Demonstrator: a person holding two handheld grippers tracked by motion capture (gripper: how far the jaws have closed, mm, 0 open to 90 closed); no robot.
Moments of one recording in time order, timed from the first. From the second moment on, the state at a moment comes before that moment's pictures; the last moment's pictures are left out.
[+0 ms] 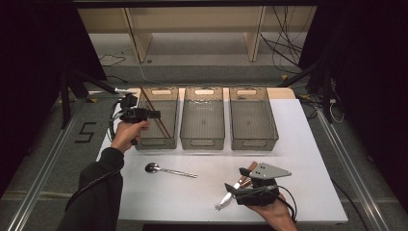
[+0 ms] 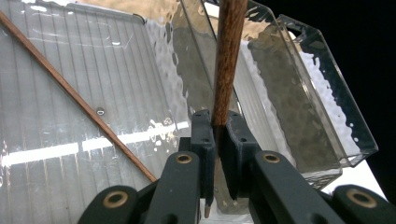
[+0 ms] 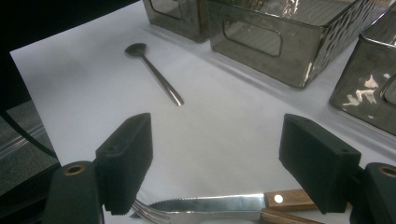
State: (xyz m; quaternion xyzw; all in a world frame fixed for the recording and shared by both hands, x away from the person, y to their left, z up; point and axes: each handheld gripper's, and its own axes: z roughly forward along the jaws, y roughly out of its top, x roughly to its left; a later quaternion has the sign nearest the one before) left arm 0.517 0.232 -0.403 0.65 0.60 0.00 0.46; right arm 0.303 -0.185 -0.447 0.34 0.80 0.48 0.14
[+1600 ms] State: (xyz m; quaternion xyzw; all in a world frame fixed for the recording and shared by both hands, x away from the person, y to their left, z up) left arm 0.413 0.202 -0.393 0.75 0.45 0.04 0.47; right arm 0.301 -0.184 -0.448 0.33 0.80 0.47 0.13
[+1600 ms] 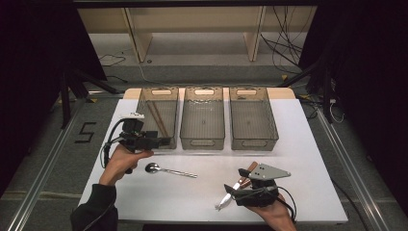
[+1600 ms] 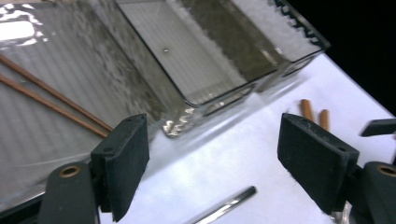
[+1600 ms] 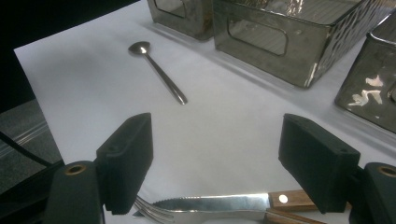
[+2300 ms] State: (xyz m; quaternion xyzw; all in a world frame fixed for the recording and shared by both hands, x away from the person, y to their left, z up) left arm 0.362 0.211 -0.418 0.72 0.45 0.07 0.53; right arm 0.333 -0.131 -0.445 0.26 0.84 0.46 0.10
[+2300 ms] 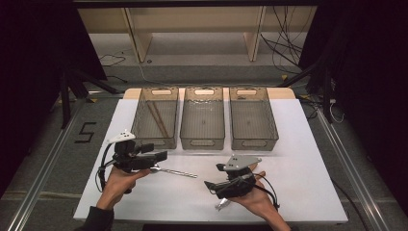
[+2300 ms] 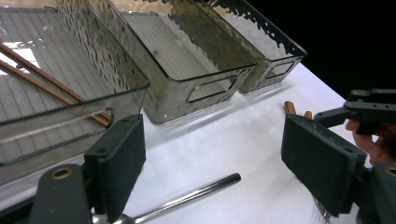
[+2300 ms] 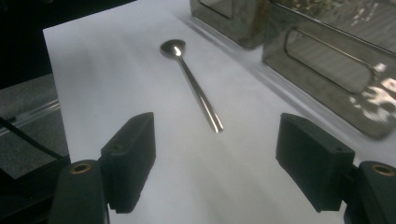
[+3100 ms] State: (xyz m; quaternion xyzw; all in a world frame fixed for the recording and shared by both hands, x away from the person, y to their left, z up) left arm 0.331 0.220 -0.451 0.69 0.46 0.09 0.56; right arm 0.373 -0.083 -0.447 0.21 0.89 0.40 0.07
